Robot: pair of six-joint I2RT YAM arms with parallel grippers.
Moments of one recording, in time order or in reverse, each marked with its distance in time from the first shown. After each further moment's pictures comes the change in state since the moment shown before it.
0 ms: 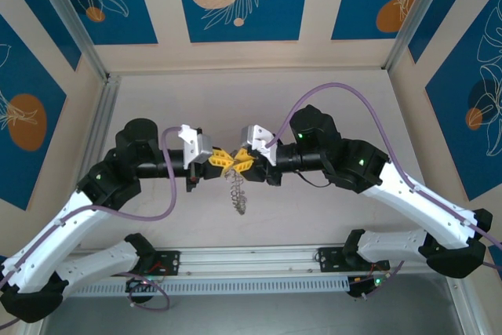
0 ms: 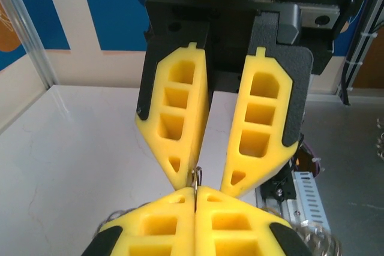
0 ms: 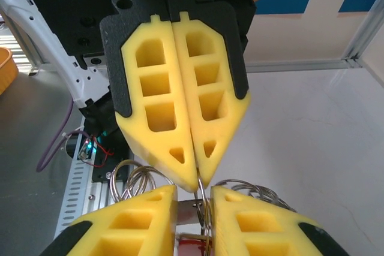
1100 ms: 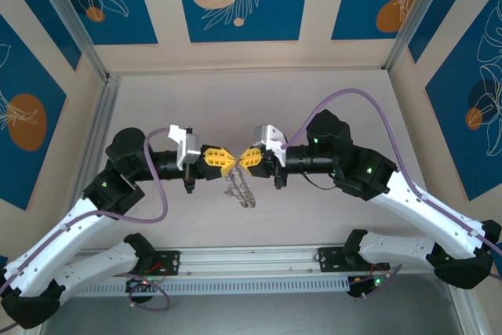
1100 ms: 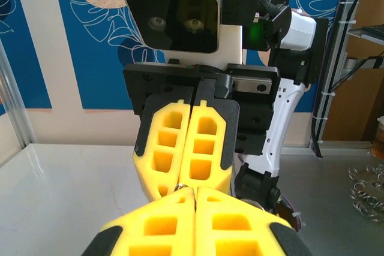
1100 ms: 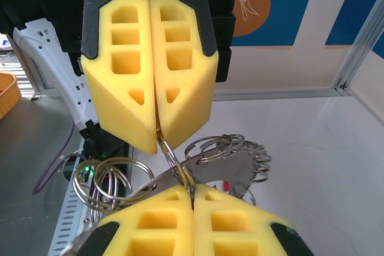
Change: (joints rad) left arm 0.000 -0.059 -0.133 0.352 0.097 -0.192; right arm -0.040 -0.099 -0.132 0.163 -0.062 0.026
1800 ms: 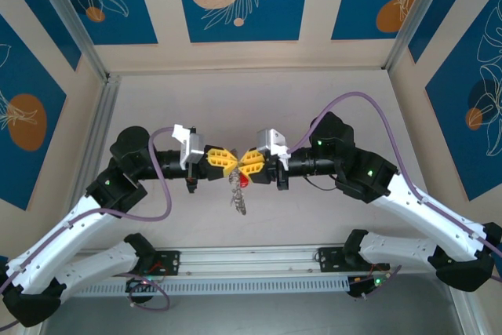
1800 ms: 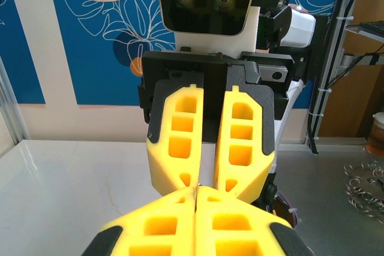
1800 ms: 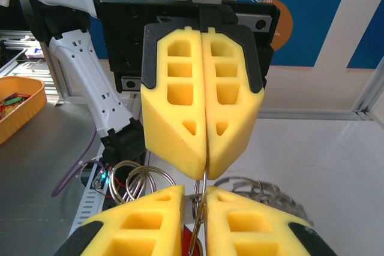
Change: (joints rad) left arm 0.000 0.020 0.000 -0.003 0.013 0.004; right arm -0.006 -0.027 -0.038 0.066 -0.091 -0.005
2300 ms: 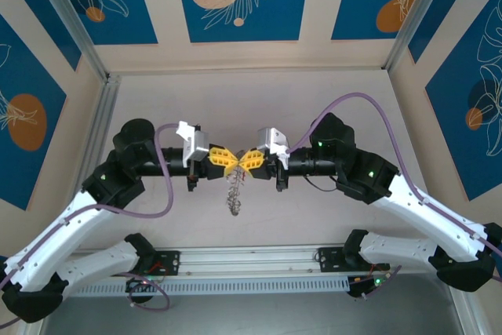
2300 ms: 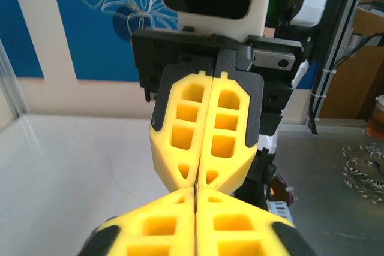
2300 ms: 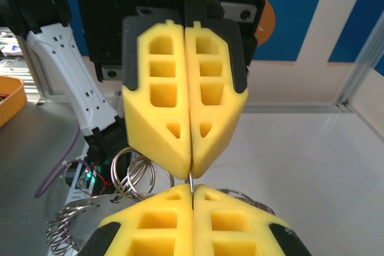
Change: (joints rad) left arm 0.000 0.058 0.147 -0.256 -0.029 0.101; right arm 0.001 0.002 0.017 -0.034 0.085 -0.004
